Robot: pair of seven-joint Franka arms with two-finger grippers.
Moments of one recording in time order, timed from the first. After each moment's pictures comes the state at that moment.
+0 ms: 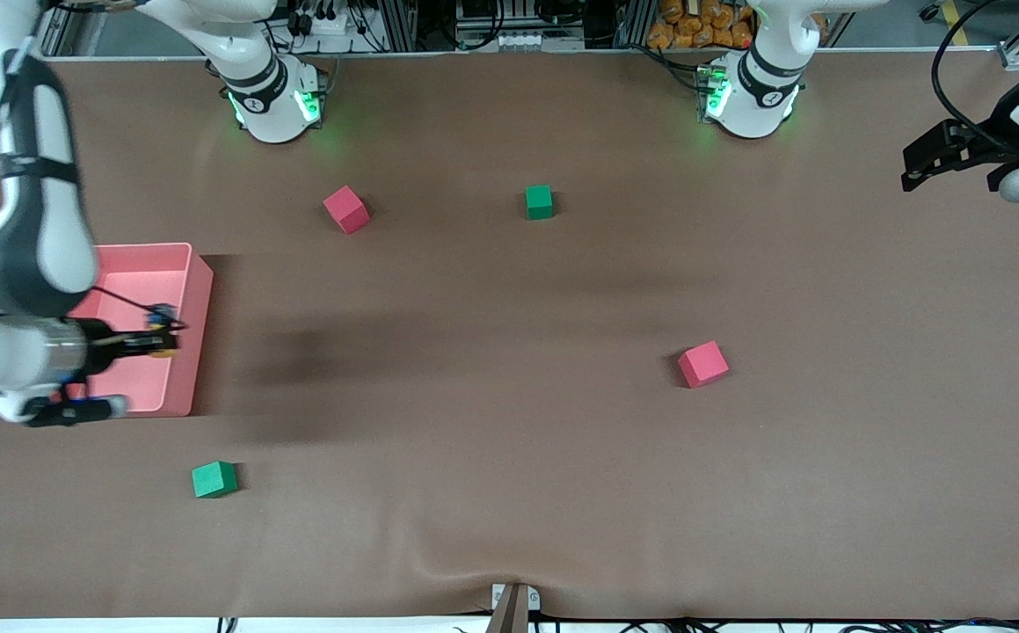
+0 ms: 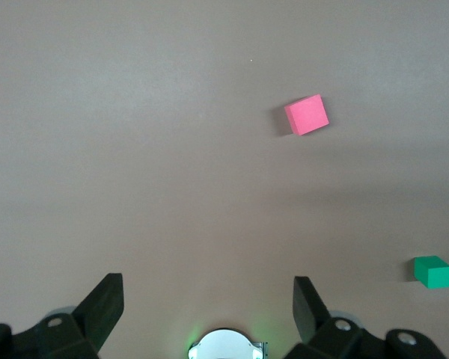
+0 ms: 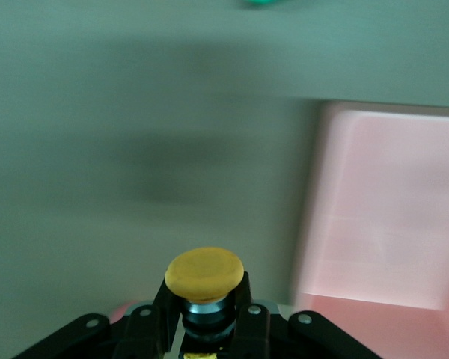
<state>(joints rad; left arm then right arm) 0.00 -0.05 -0.09 -1.52 0.02 1.40 -0.06 0.00 0.51 0.04 -1.35 0.11 1.54 -0.06</state>
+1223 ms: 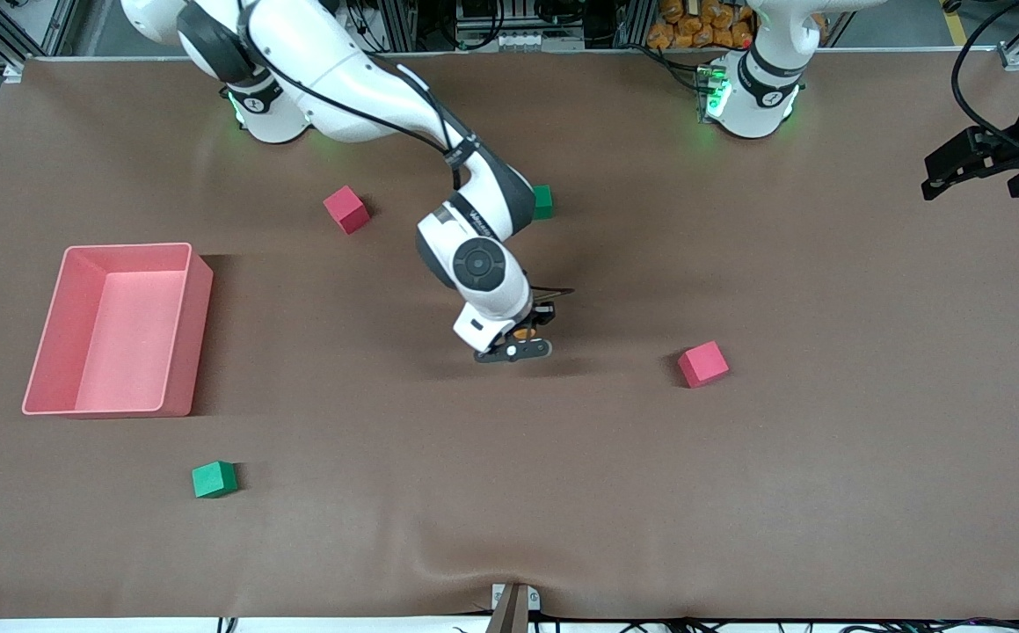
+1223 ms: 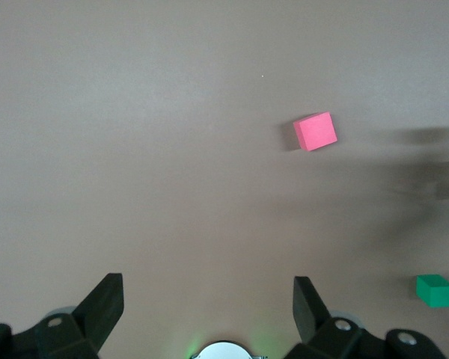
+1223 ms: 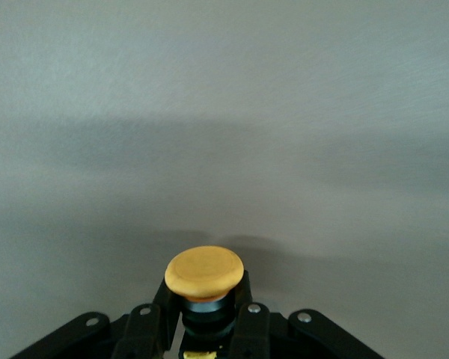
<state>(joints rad) 0.03 -0.05 -0.09 -1.52 0.02 1.44 -0.06 0.74 0.90 0.04 -1.32 0.19 2.26 0.57</state>
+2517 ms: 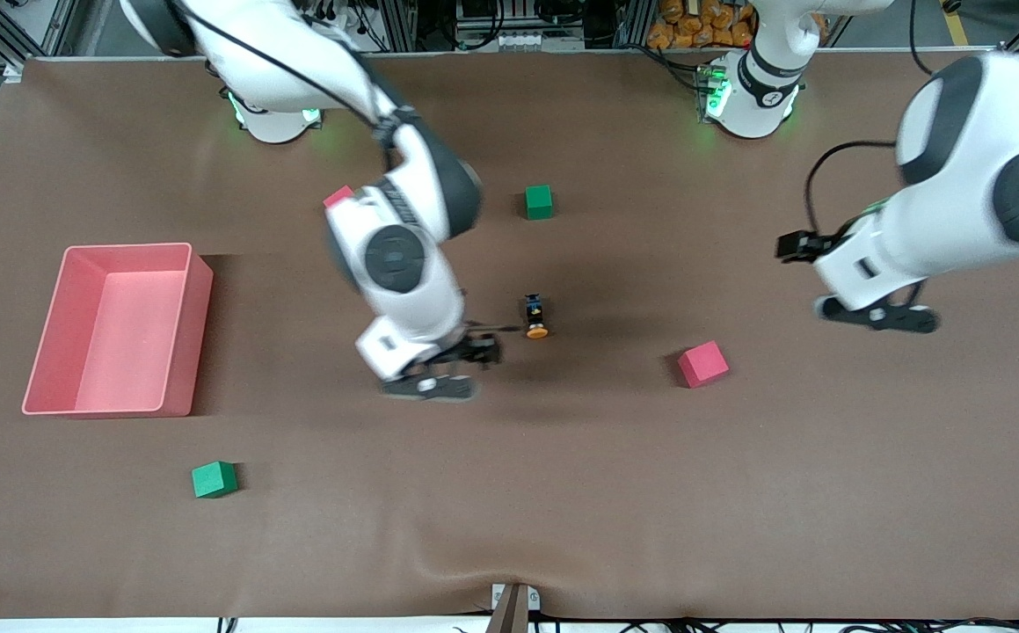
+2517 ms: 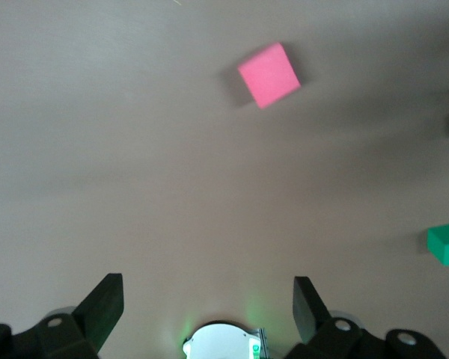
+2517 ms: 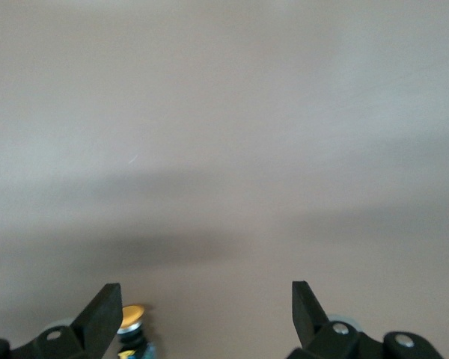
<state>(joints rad) -0.15 0.26 -0.11 -1.53 0.01 1.45 -0.07 0.59 0.70 -0.09 -1.12 0.09 1.88 0.64</state>
